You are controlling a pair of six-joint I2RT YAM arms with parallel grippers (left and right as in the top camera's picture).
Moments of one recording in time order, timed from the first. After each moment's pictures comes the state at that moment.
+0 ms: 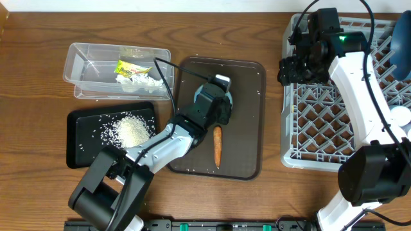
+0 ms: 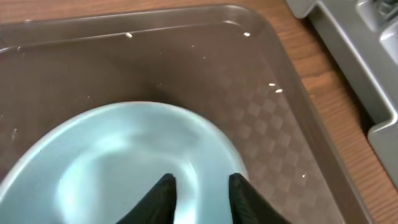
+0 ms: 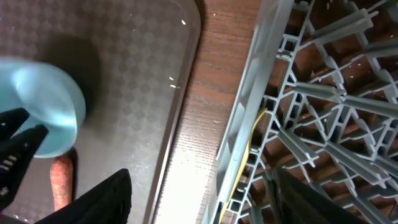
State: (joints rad) left arm -0.61 1.72 0.88 0.13 -0.04 -0.28; right arm 0.12 1.86 1.73 -1.14 -0.15 0.01
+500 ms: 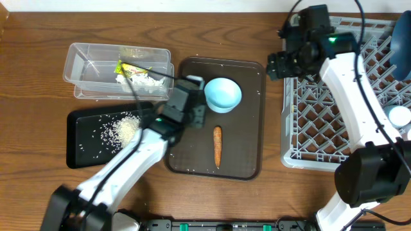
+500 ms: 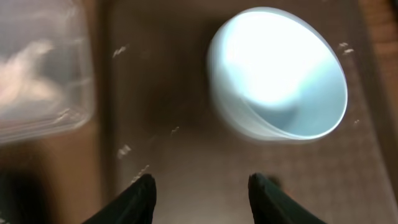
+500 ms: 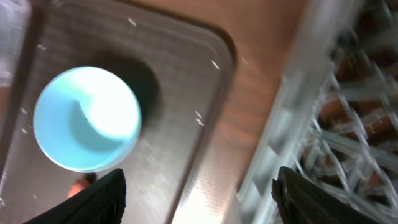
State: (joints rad) left arm -0.47 1.44 0.88 -0.36 -0.06 -0.28; right arm 0.19 1.86 1.72 -0.99 -0.18 0.01
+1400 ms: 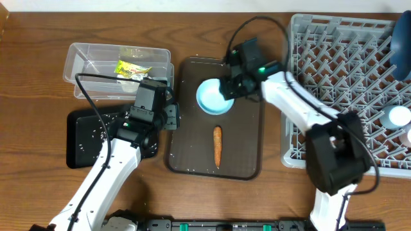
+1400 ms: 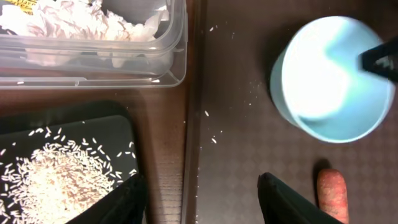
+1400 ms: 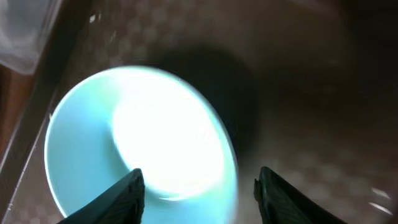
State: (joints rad) left arm -0.30 1.29 0.88 -0.55 -0.06 -0.28; right arm 0.46 2.04 1.49 -0.58 -0.20 0.17
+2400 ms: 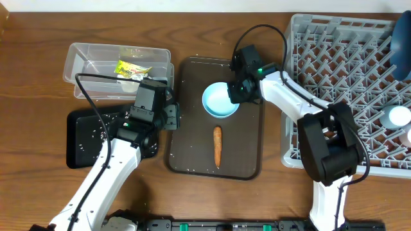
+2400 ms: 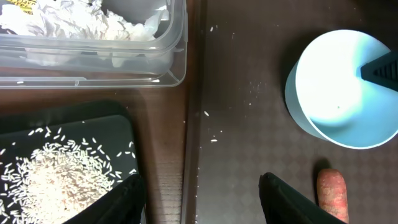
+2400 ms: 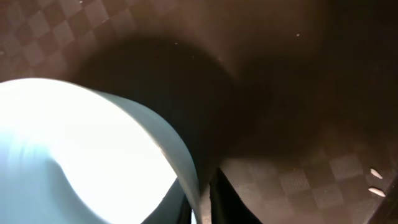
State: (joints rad) left arm -0.30 1.29 0.88 -0.55 -0.06 -0.28; right arm 0.42 2.10 1.49 -0.62 -0.14 0.23
